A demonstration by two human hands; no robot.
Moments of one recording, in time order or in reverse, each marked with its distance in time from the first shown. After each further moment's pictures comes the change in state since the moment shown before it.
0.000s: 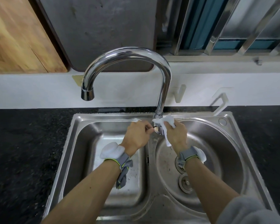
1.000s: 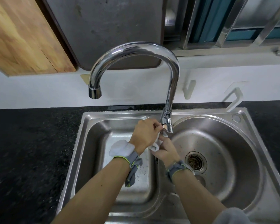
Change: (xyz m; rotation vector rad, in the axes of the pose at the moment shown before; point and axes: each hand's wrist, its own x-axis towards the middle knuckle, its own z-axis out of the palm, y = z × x) left_hand -0.001 0.000 0.000 0.024 0.013 -0.011; right_hand -0.047 0.004 0.069 1.406 -0.491 0.969
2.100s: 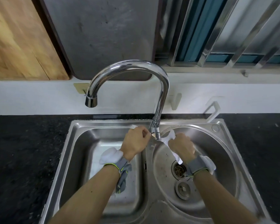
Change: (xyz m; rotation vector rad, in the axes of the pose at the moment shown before) left_hand 0.000 -0.005 -0.002 -0.092 0.007 0.010; right_hand -0.087 -0.073 0.027 -1.756 0.860 -0.520
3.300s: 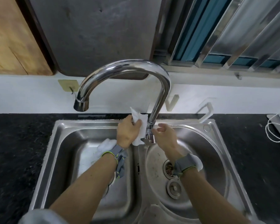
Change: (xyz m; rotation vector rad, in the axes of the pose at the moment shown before) left_hand 0.054 -0.010 0.006 -0.258 0.127 -0.145; right_hand 0.016 -0.027 0.024 0.453 0.044 -0.187
